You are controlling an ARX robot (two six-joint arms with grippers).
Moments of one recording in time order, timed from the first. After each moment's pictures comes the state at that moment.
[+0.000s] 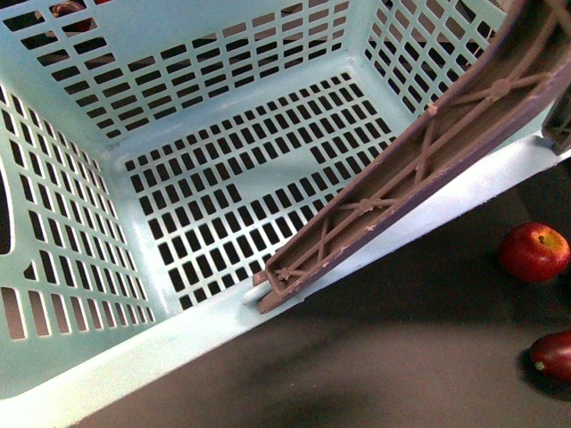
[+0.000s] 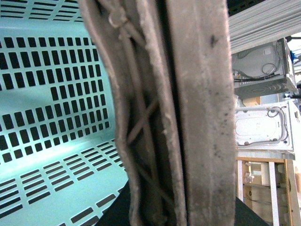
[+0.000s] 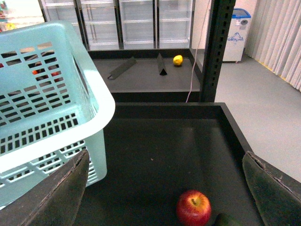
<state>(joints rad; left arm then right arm) -0.70 1.42 1.10 -0.17 -0.04 -1.01 0.00 0.01 0.02 0.00 0.00 0.00</state>
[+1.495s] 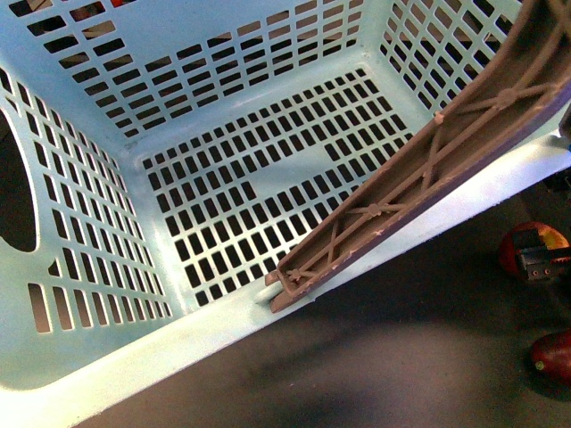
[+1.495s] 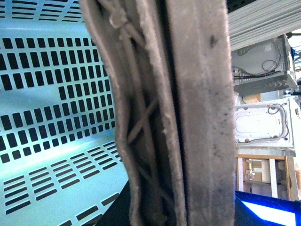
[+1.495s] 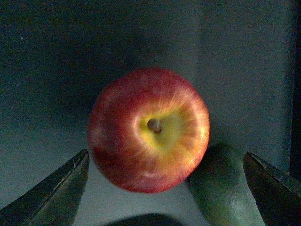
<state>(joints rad) -0.70 1.43 1.10 -0.17 -0.03 -1.01 -0.16 2.36 0.91 0.57 0.11 -0.33</state>
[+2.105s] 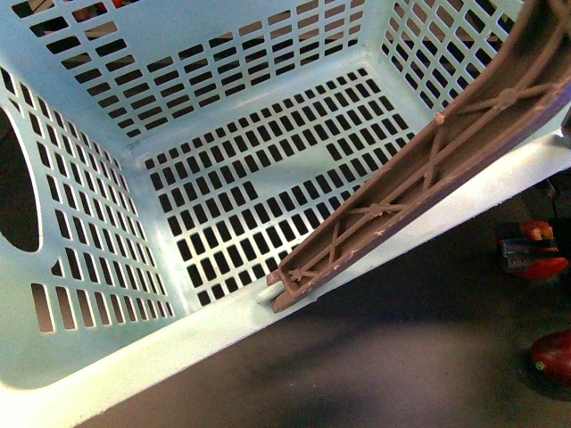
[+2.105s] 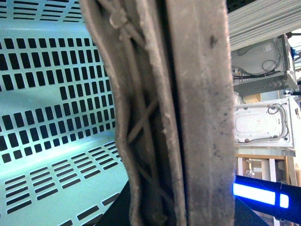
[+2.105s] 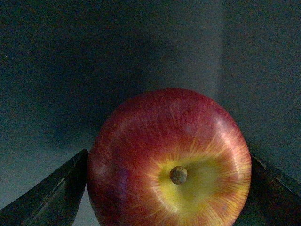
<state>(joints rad) -0.70 1.43 1.10 -0.17 -0.03 -1.01 -0.16 2.48 1.08 0.46 0.08 -0.25</state>
